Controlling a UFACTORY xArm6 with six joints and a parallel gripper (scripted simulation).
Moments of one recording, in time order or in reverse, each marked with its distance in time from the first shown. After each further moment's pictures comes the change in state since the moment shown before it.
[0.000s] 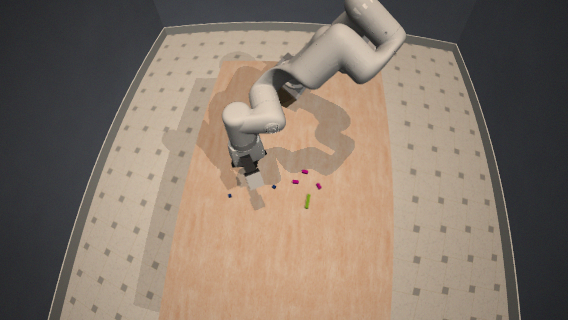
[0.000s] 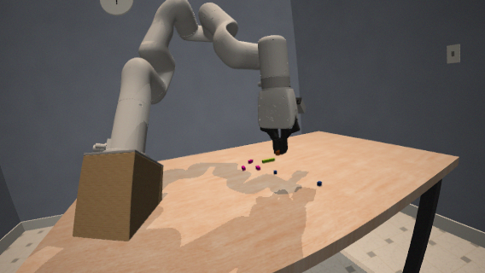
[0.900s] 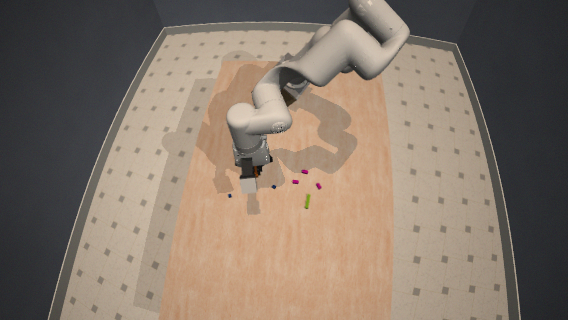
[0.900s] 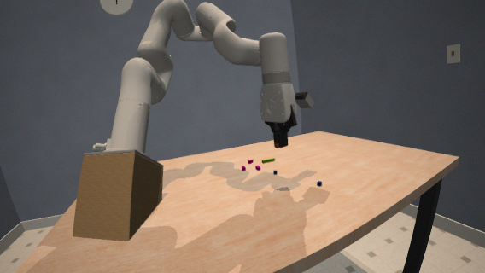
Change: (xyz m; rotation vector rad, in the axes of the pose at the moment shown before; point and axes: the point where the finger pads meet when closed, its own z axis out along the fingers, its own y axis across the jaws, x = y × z) arm 0.023 -0.009 -0.013 0.007 0.013 0.302
